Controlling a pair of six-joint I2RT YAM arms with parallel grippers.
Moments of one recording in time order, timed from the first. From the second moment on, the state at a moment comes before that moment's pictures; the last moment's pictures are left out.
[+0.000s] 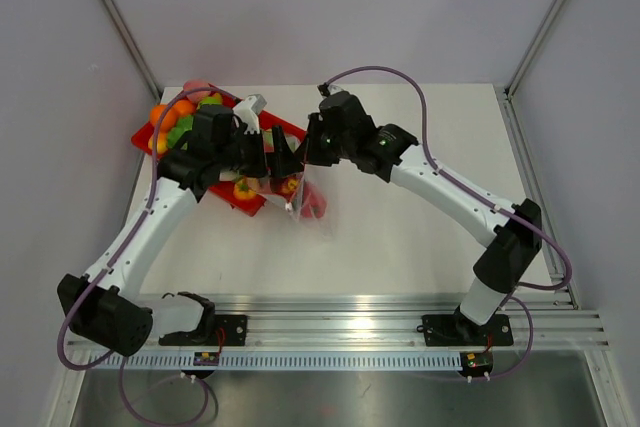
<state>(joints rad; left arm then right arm) -0.36 1.24 1.21 -0.59 0.43 -0.40 0.82 1.71 1.70 -0.55 -0.02 0.76</state>
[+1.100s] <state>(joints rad) -0.39 1.02 1.01 -0.73 0.32 -0.49 0.82 1.56 1.57 -0.62 0.12 0.74</state>
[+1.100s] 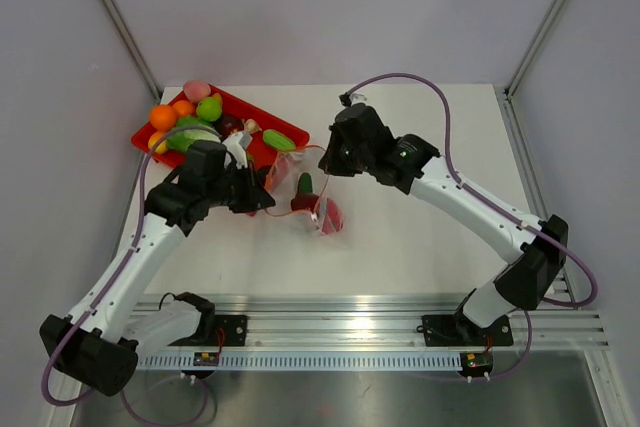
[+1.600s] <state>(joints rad) -0.48 1.20 1.18 -0.56 0.46 -0.51 0.80 1.36 1.50 -0.77 0.28 0.62</state>
